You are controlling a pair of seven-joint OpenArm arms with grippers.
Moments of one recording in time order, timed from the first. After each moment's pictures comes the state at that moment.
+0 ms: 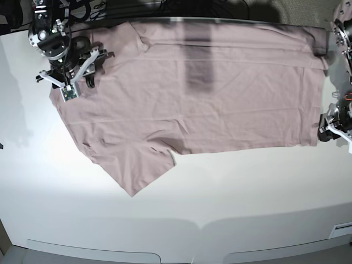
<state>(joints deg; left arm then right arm) -19.4 -27.8 -23.8 34.4 -24.0 -38.8 32.5 -28.0 16.3 13.9 105.2 2.5 20.7 -32.8</state>
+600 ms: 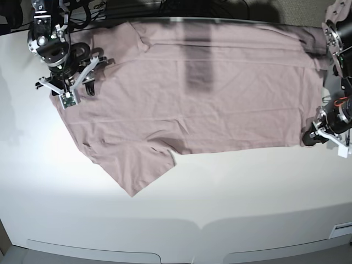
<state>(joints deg) -19.7 -23.9 -24.0 34.6 -32.0 -39.8 38.2 -25.6 16.3 13.9 105.2 2.9 20.7 -33.0</state>
